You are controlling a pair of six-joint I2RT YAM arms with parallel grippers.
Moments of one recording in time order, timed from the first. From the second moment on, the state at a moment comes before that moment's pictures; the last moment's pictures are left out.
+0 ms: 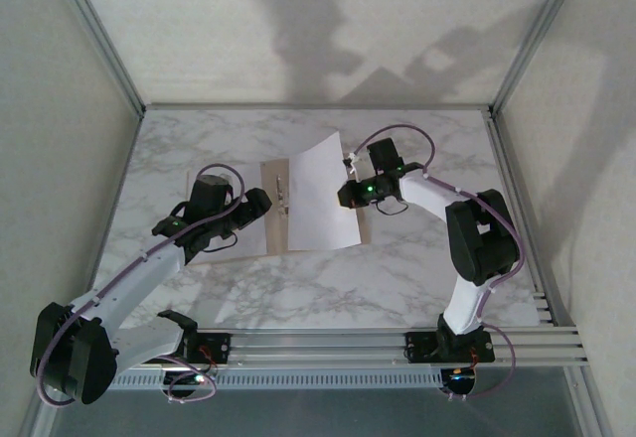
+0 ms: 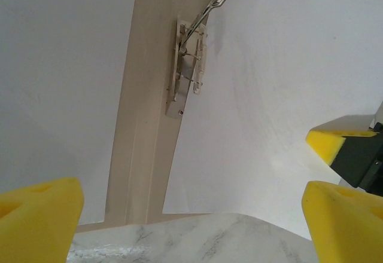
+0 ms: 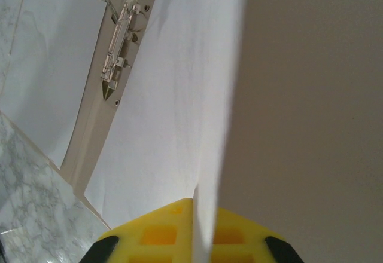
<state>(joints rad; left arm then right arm) -0.36 1.10 0.72 -0.37 0.13 -0.91 0.44 1.81 1.17 -0.39 -0.57 0.12</state>
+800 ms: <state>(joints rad) -0.35 1.10 0.70 -0.35 0.15 -0.91 0.44 1.71 1.07 -0.31 -0.64 0.08</state>
